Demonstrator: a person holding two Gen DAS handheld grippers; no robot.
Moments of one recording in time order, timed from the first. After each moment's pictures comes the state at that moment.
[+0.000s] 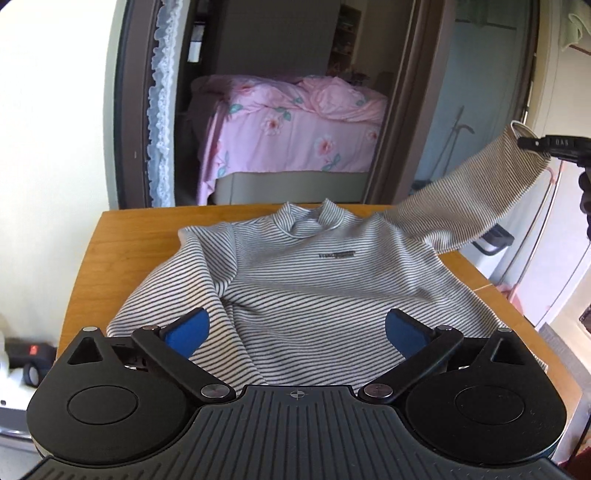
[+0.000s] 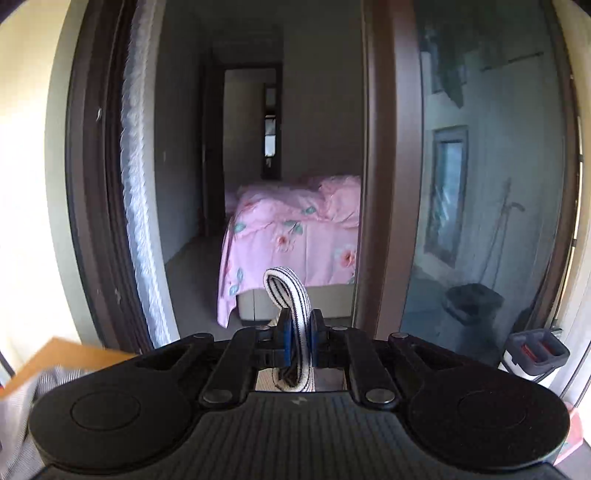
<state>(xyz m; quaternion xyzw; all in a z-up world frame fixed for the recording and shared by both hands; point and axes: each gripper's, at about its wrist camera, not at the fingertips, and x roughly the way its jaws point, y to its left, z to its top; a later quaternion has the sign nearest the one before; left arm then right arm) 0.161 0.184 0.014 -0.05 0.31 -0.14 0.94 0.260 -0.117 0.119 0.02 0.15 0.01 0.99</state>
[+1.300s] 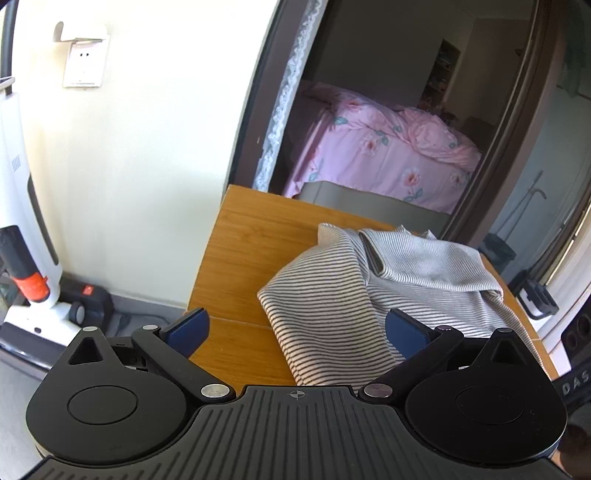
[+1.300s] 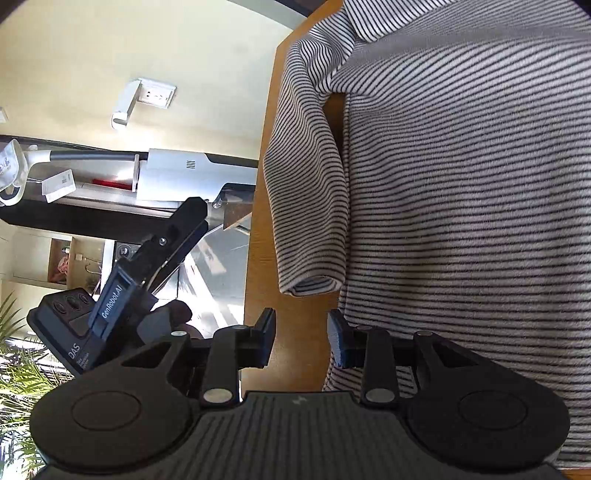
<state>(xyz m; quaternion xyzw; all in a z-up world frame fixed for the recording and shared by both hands) 0.126 0.283 0.012 -0.15 0.30 -0.01 0.94 0.222 0.150 -0.090 0.32 0.58 0.34 0.67</state>
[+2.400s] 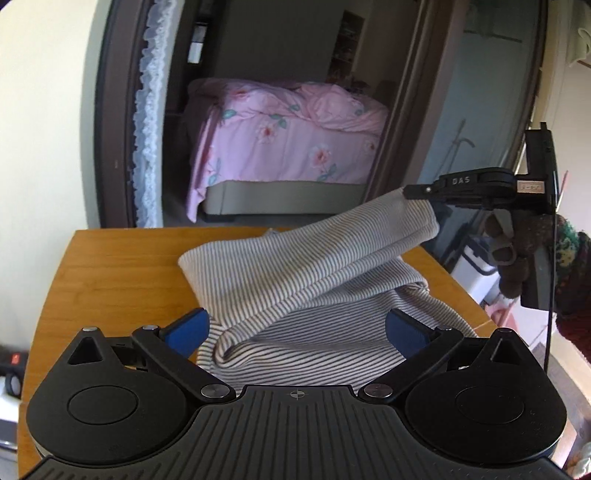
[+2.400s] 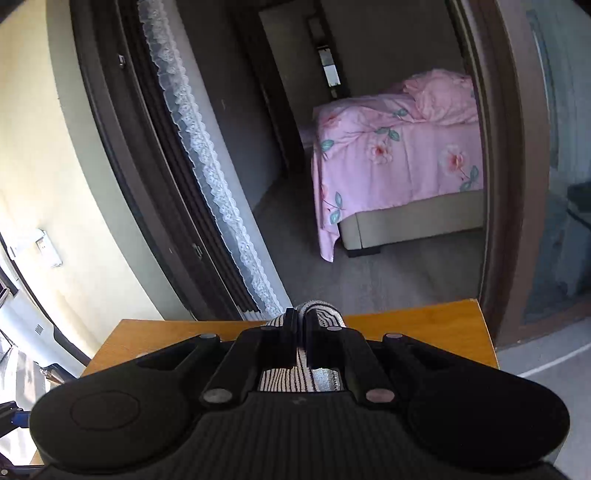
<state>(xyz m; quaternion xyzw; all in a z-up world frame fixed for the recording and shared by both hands) 0.226 0.143 0.014 -0.06 0.31 -0.16 0.94 0.391 -0.063 -0.012 0.13 0.31 0.14 0.93</state>
